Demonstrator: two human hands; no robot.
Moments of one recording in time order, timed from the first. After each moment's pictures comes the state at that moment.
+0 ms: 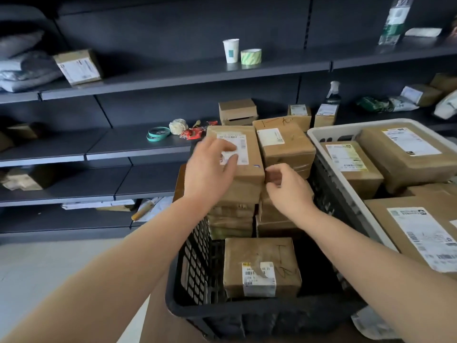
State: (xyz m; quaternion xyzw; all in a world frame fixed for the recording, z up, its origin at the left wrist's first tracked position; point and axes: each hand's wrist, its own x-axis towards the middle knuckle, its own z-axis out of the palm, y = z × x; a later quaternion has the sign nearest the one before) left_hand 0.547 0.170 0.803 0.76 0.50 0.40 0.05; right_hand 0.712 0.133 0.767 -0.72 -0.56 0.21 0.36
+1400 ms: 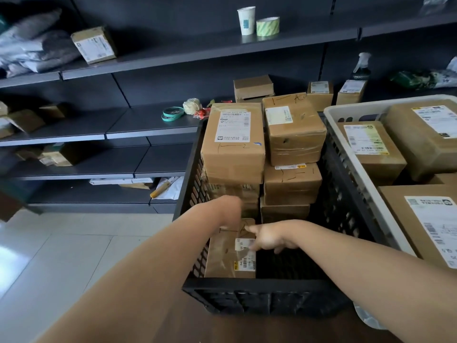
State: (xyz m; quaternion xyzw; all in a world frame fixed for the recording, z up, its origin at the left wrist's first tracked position) left_hand 0.565 0.156 0.722 0.77 0.56 -0.25 0.19; right_hand 0.692 0.123 0.674 -0.58 -0.58 0.57 -0.13
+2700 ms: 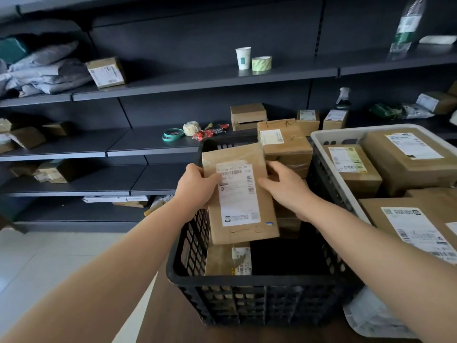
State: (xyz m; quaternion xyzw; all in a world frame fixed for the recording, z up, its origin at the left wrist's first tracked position) left_hand 0.526 0.135 0.795 0.54 0.70 0.32 0.35; right_hand 0.722 0.107 0.791 -0.63 -0.58 0.38 0.35
